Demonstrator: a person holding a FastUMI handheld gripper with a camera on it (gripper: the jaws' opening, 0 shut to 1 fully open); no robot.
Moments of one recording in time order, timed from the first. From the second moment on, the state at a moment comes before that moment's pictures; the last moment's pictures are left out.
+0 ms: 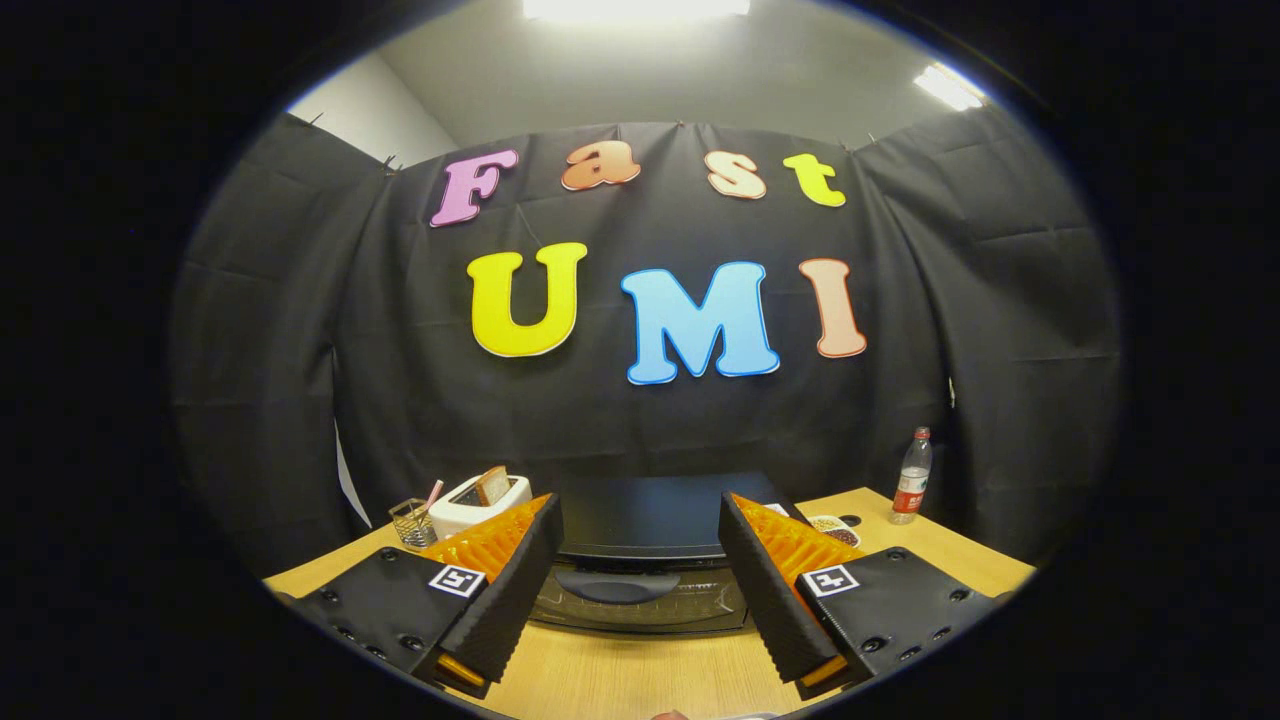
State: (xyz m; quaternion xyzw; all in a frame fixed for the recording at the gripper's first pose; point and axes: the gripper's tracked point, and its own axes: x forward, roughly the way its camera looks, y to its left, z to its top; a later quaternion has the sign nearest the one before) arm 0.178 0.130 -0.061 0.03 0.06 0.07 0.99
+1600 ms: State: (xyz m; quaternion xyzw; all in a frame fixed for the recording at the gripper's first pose) arm 0.217 0.156 -0.177 0.00 0.16 0.04 0.99
